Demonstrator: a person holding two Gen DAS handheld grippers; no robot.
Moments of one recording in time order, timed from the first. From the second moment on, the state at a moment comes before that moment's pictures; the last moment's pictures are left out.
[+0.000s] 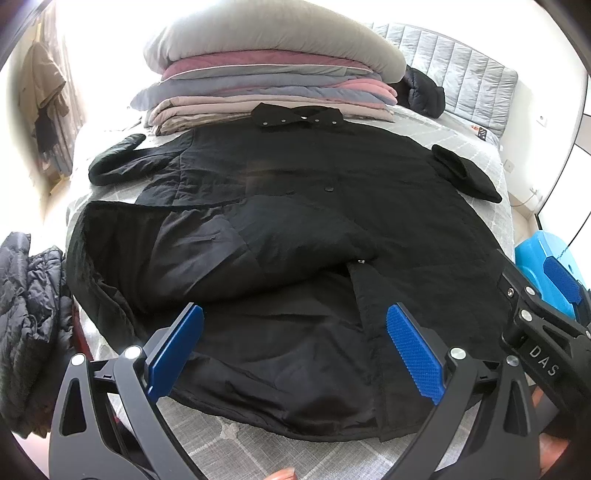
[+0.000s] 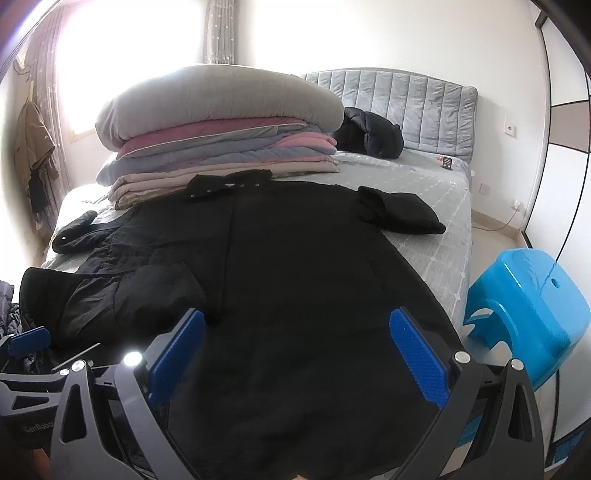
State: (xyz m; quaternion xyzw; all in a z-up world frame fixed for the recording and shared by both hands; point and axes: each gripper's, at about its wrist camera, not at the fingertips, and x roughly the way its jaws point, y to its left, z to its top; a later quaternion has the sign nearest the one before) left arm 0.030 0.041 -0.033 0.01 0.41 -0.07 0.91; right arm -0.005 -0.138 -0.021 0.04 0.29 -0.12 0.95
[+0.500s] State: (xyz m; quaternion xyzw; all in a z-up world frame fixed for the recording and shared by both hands) left arm 0.096 0.117 0.028 0.00 0.37 -0.04 0.93; right arm 0.125 -0.163 0.004 0.02 0.37 -0.04 0.93
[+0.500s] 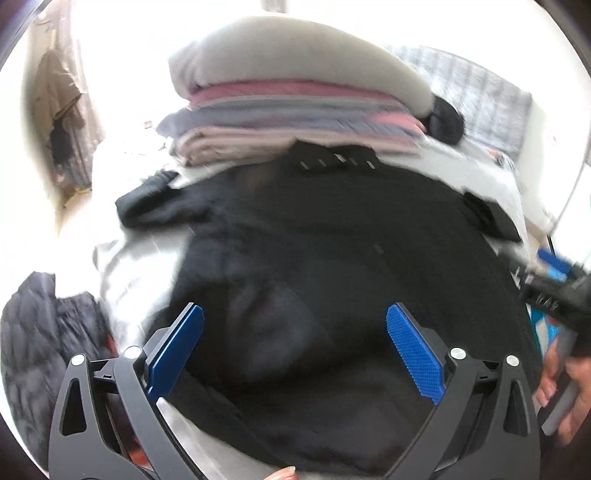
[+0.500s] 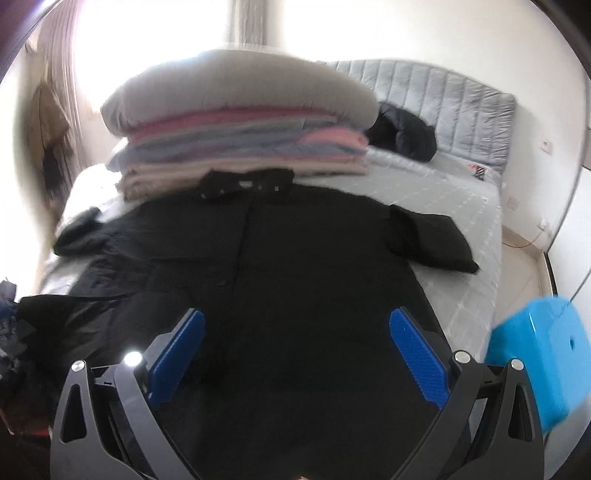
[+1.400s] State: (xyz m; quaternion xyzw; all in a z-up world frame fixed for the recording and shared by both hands) left arm 0.288 0.258 -0.041 -0.20 0.47 -0.09 0.85; right arm 0.349 -0.060 -0.116 0.00 0.55 0.14 0.82
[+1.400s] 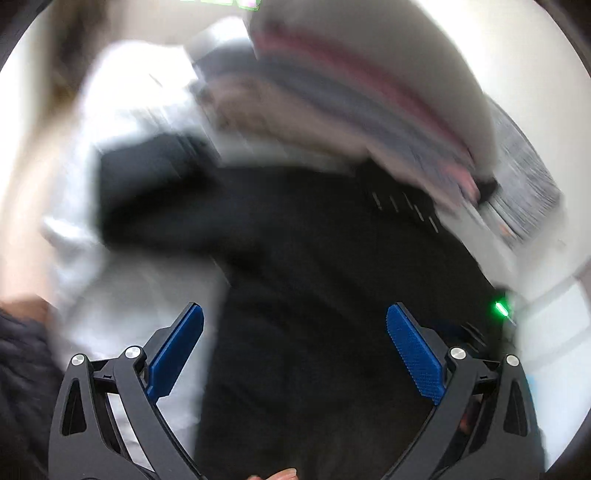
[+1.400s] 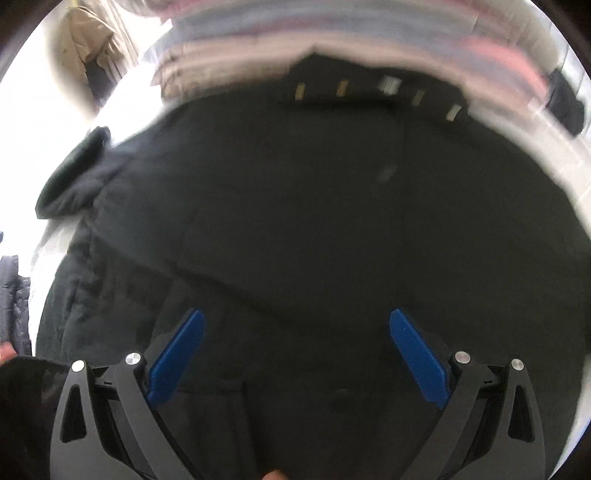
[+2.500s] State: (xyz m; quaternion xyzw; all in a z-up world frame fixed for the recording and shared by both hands) left arm 0.165 0.220 -0.085 0.01 0.59 -0.15 0.79; right arm 0.082 -0.075 -0.096 0.13 0.64 0.50 0.57
